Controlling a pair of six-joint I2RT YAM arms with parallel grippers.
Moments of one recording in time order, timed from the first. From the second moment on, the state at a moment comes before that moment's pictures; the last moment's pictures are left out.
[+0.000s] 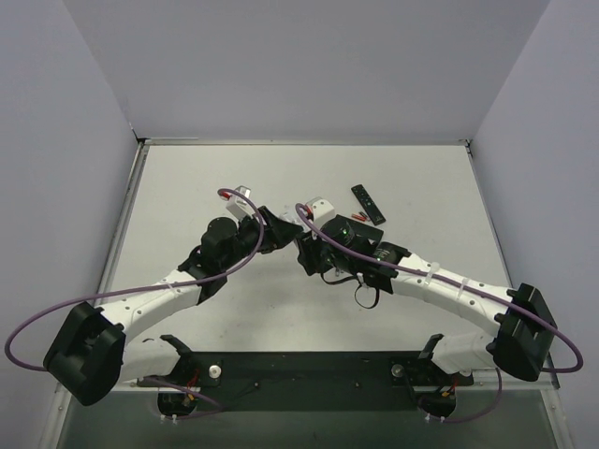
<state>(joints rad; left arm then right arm) -0.63 1.20 0.60 0.44 0.14 -0.93 0.93 1.31 0.93 -0.25 0.17 0.25</state>
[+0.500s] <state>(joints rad) -0.64 1.22 0.56 0.58 0.15 -0.97 0.95 1.32 0.93 -0.24 0.16 0.27</state>
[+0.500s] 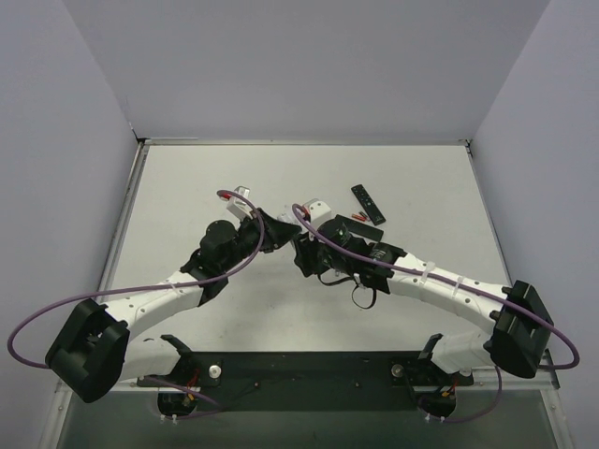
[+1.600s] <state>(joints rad) -0.38 1.32 0.55 0.27 0.58 -0.92 0.94 1.21 0.83 -0.11 -0.18 -0.07</state>
